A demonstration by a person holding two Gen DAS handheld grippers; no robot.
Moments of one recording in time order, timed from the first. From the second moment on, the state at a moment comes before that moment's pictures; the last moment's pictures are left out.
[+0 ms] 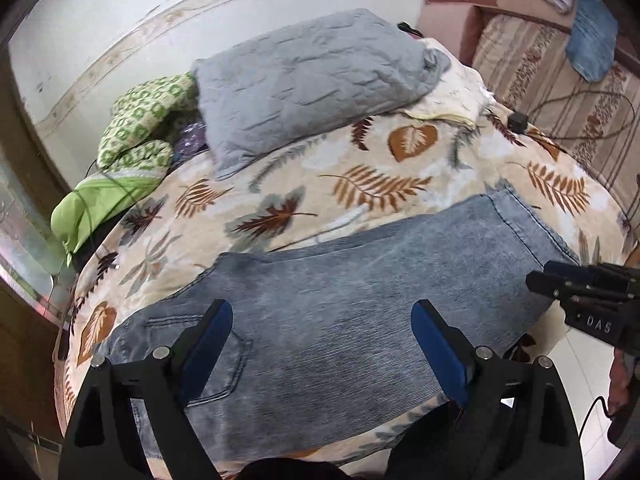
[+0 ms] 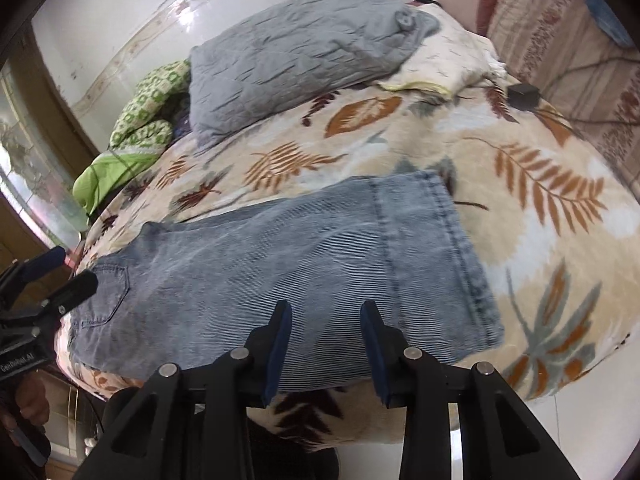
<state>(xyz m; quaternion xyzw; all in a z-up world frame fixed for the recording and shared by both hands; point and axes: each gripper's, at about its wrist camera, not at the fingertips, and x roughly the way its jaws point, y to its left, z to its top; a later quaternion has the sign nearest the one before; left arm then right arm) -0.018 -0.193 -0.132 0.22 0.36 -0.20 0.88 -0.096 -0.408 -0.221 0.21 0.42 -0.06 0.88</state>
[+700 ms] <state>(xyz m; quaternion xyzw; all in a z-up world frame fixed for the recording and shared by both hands) 0.064 0.066 -0.208 0.10 0.49 0.05 0.86 0.031 -0.209 -0.224 0.12 0.51 0.10 0.85</state>
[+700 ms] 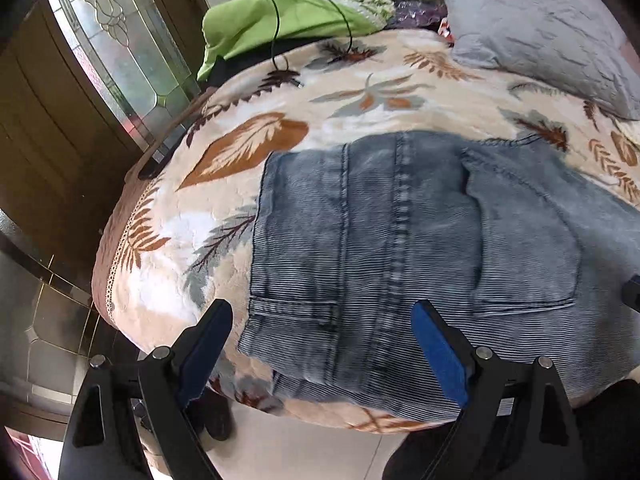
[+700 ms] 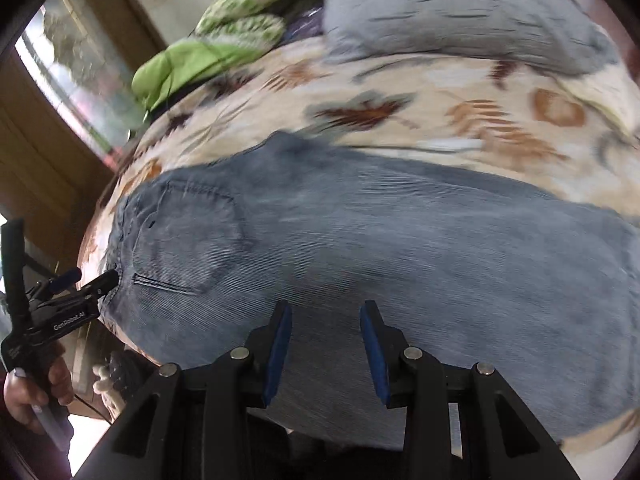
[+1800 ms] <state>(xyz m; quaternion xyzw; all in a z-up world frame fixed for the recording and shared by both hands) 0.072 0.086 -0.203 0.05 0.48 -0.01 0.88 0.108 -0.110 -0.201 0.02 0.50 0.16 0.85</state>
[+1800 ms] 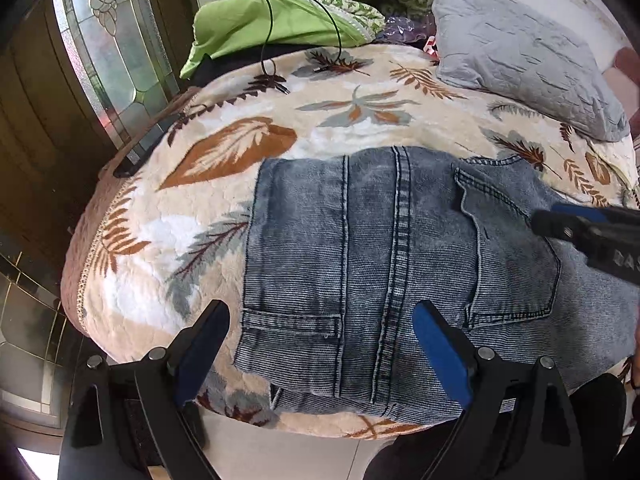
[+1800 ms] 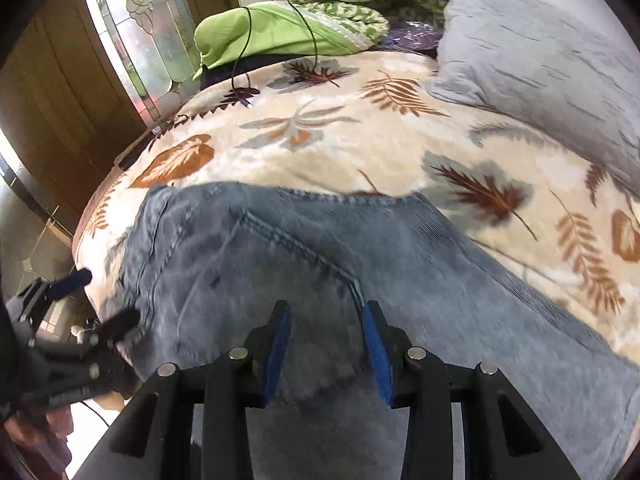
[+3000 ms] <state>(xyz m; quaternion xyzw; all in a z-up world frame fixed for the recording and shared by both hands) 0.062 0.088 -0.232 0.06 0.51 -0.06 0.86 0.184 -0.075 -0.251 0.04 0.57 0.13 0.81</state>
